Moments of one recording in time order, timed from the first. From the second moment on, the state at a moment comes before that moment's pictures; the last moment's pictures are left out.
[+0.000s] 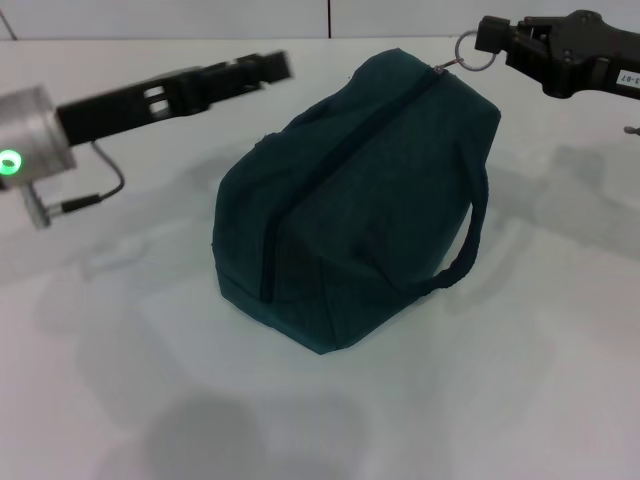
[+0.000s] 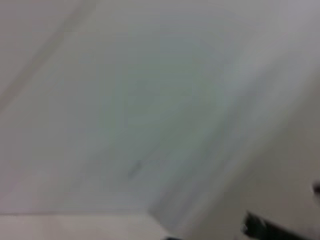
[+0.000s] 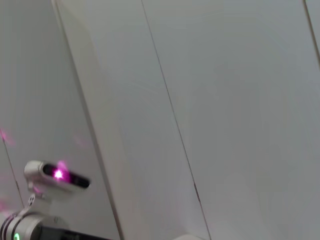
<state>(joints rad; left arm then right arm) -0.57 -1.97 0.93 0.48 1.44 1.53 -1.75 0.59 2.01 -0.93 -0.77 -1.52 -1.45 1.55</state>
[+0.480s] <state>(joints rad) -0.68 -1.99 1.03 1.20 1.80 1.61 -2.27 0.59 2.01 -0.93 -0.76 -1.52 -1.44 1.54</state>
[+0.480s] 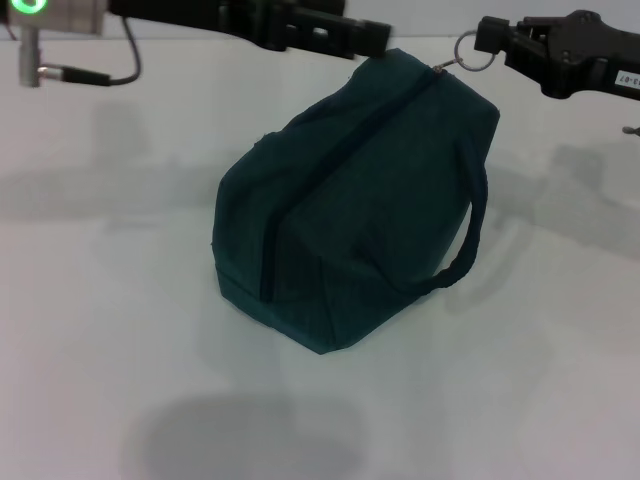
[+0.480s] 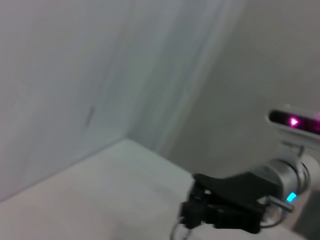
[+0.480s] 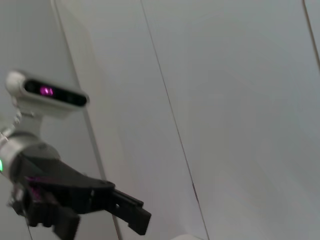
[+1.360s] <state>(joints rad) -0.67 -2.09 1.27 1.33 2.05 1.46 -2.34 0.59 2.02 -0.94 -0.76 -1.49 -1.46 1.54</state>
